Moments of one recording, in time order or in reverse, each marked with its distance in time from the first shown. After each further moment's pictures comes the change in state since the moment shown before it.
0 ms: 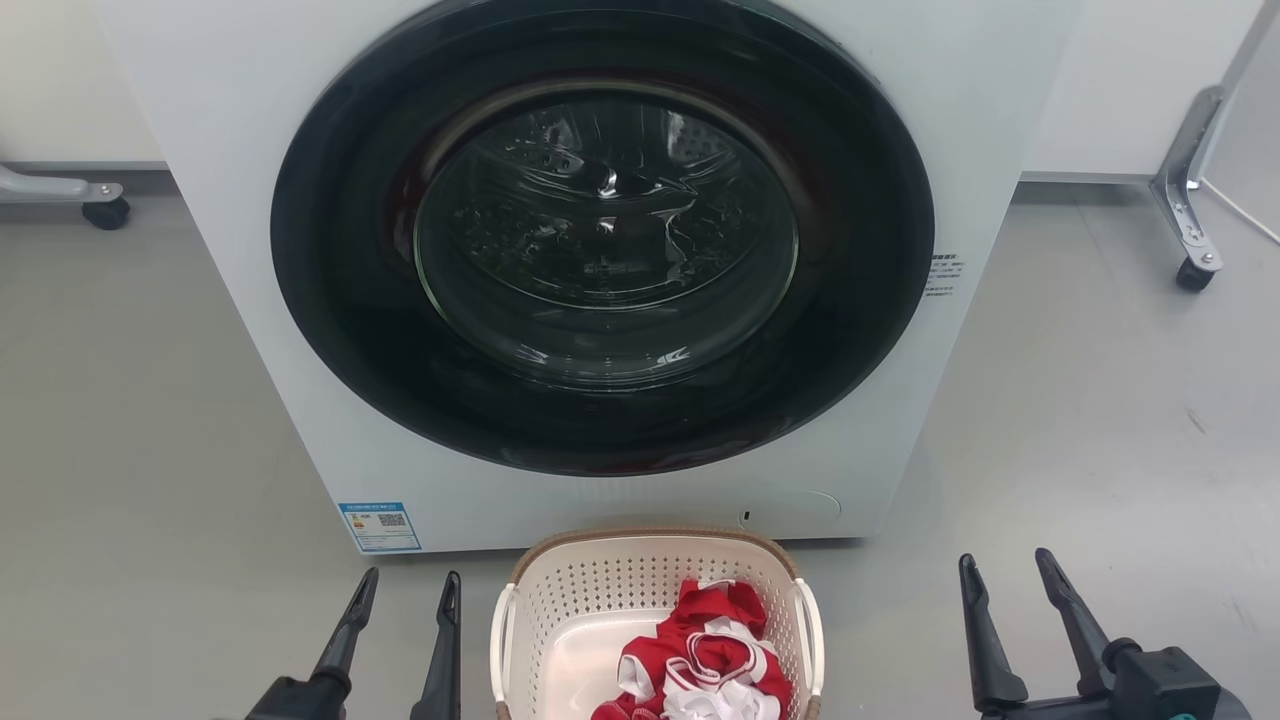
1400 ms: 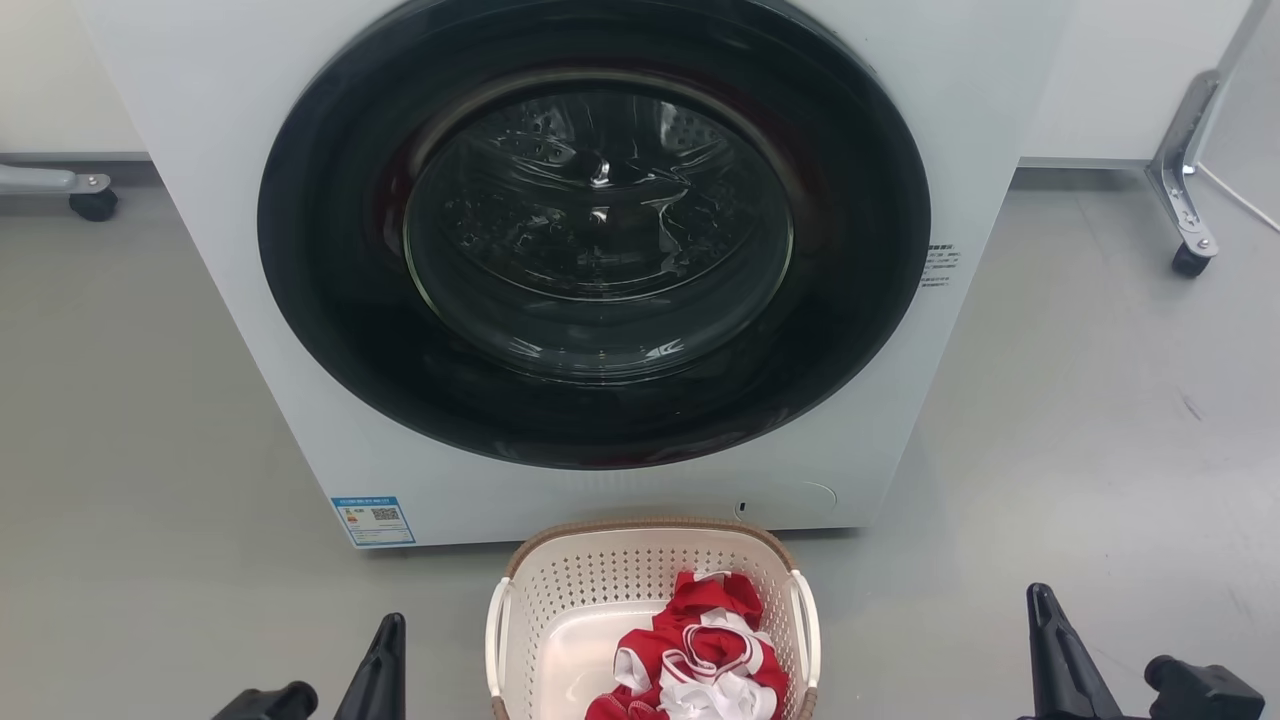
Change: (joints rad) left arm 0.050 -0.030 0.064 0.021 -0.134 -0.021 0.105; right arm 0.038 0.040 -0.081 0.033 0.139 0.022 0.051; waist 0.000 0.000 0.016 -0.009
